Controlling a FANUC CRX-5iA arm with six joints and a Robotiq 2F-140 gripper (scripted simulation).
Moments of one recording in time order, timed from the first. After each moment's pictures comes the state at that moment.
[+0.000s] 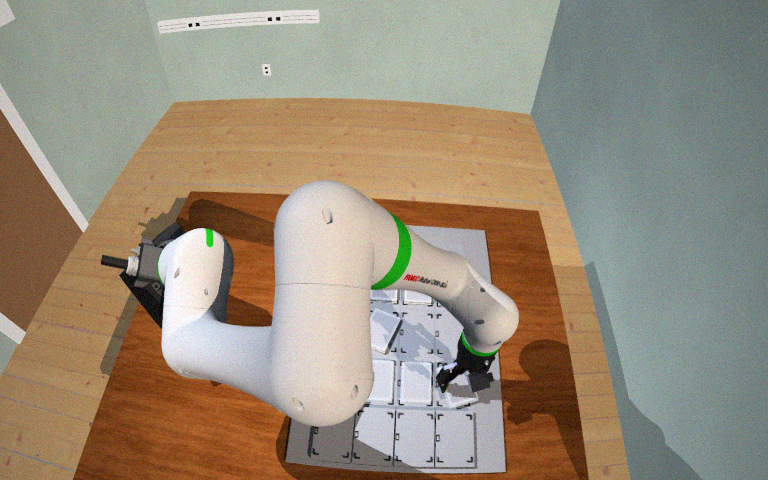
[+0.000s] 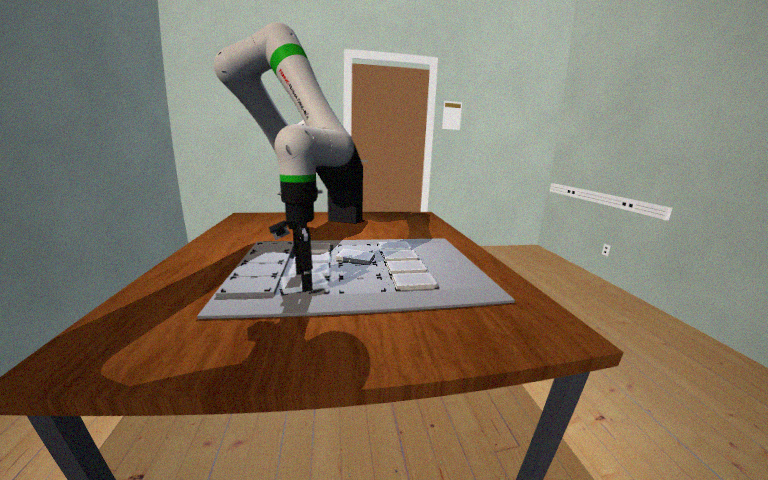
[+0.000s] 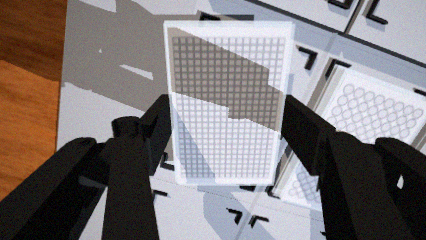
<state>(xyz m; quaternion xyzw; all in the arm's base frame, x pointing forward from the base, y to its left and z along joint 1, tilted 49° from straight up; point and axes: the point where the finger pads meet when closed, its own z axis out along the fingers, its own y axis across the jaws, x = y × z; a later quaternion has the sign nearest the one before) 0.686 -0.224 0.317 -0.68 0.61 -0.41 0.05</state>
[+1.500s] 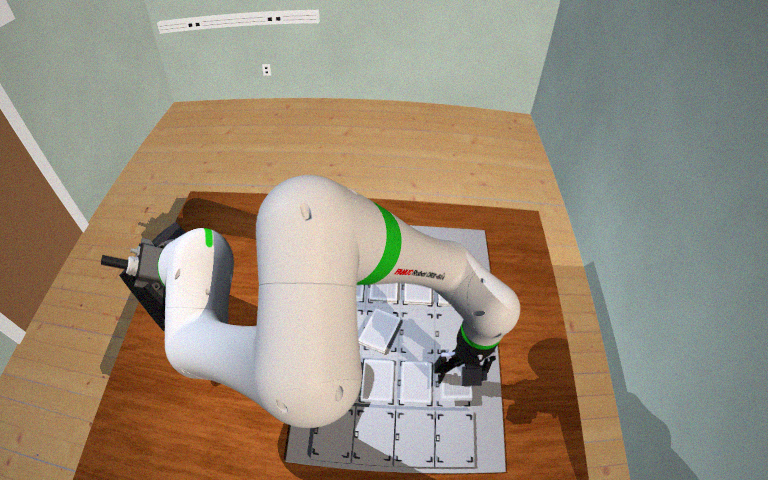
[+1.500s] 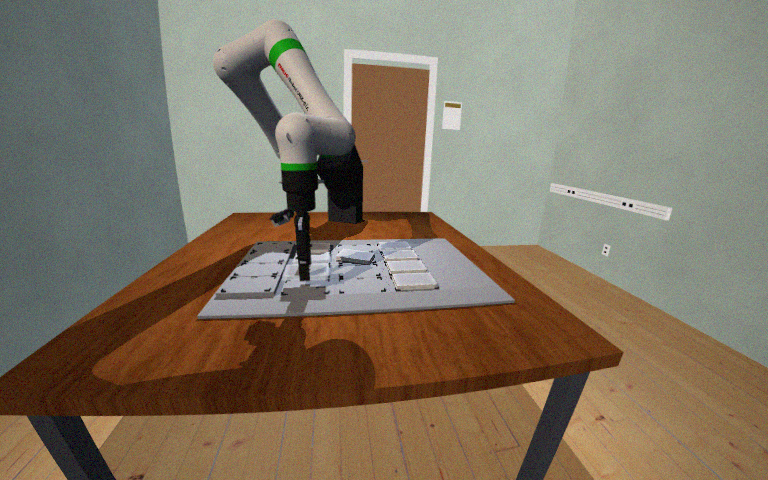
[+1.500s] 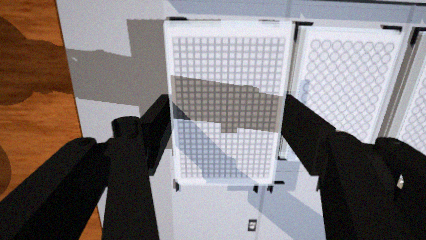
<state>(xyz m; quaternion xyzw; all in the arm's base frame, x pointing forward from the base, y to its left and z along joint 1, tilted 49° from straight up) 0.664 -0.206 0.328 -0.59 0.70 -0.40 0.11</state>
